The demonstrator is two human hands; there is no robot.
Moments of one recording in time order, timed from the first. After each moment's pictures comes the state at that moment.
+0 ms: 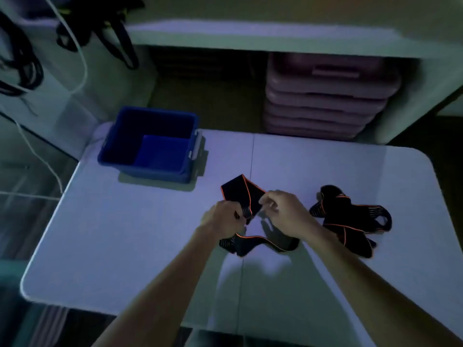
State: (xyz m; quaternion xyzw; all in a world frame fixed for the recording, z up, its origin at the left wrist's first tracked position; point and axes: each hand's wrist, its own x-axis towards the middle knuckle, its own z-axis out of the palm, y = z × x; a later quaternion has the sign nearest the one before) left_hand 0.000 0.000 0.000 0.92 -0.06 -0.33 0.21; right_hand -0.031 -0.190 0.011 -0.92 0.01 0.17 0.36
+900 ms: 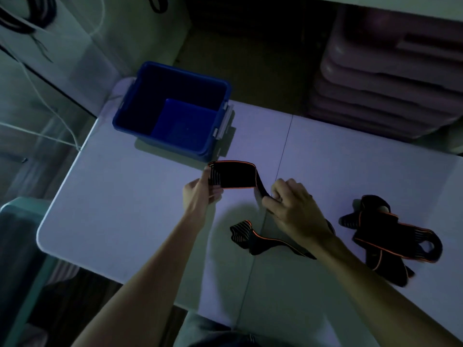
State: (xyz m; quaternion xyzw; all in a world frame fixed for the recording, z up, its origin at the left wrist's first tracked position) left_hand 0.026 0.062 -0.038 0.61 0.42 -0.11 0.66; right_hand -0.005 -0.162 -0.011 -0.94 -0.31 -0.07 0.13
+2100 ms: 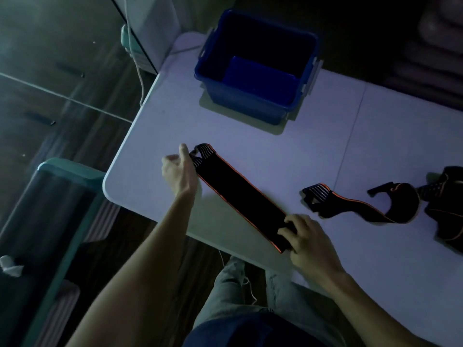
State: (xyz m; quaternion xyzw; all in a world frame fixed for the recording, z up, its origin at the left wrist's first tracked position) left_hand -0.036 0.264 -0.054 0.72 0.49 0.05 0.49; right_hand -0.162 -0.031 -0.069 -0.95 -0.21 0.16 0.16
